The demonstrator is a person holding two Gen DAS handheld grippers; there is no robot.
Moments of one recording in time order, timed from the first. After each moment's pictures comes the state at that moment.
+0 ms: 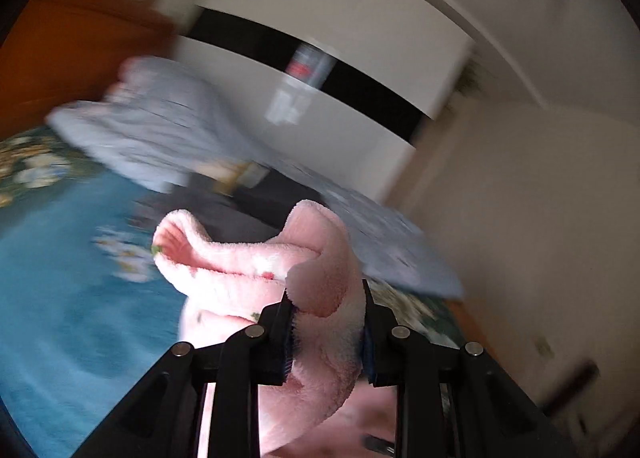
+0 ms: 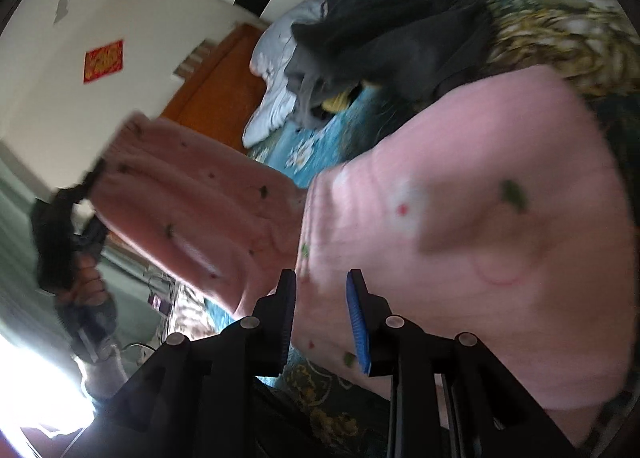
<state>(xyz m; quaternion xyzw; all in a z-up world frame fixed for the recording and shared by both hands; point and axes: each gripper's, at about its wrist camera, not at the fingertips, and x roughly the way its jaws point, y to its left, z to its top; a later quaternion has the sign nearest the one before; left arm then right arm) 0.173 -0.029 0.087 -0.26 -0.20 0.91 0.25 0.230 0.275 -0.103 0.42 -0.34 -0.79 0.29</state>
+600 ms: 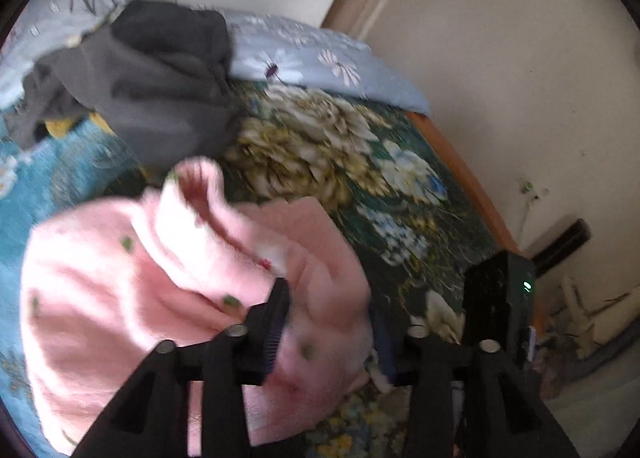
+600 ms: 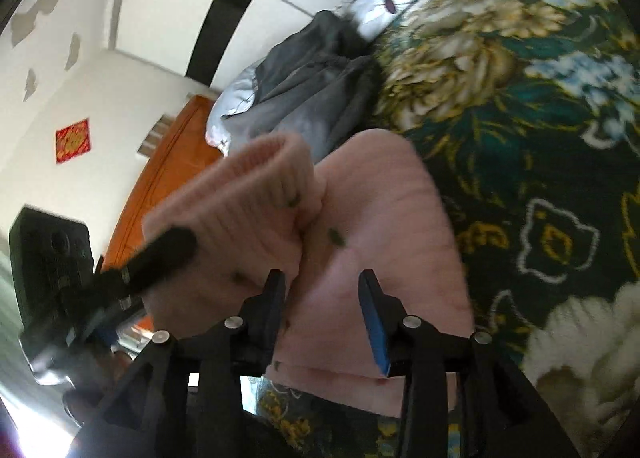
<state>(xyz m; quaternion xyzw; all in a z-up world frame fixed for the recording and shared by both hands) 0.182 0.163 -0.033 -0.49 -0.08 0.79 0.36 0.261 0.353 -0.121 0.38 -0.42 -0.81 0.17</state>
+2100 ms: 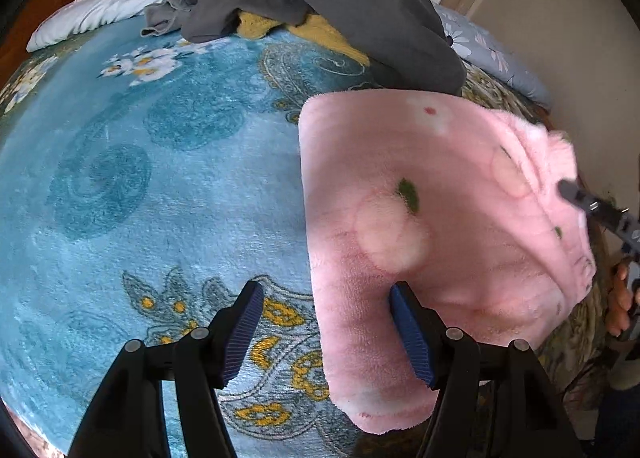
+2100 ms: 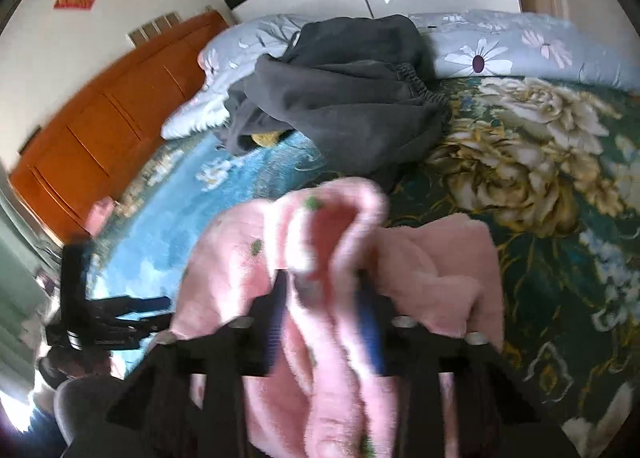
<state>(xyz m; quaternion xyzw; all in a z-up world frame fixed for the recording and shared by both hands) 0.172 -0.050 -0.111 -0.55 -0.04 0.81 0.19 0.194 0.256 -0.063 0.44 -0.12 -0.88 0.14</state>
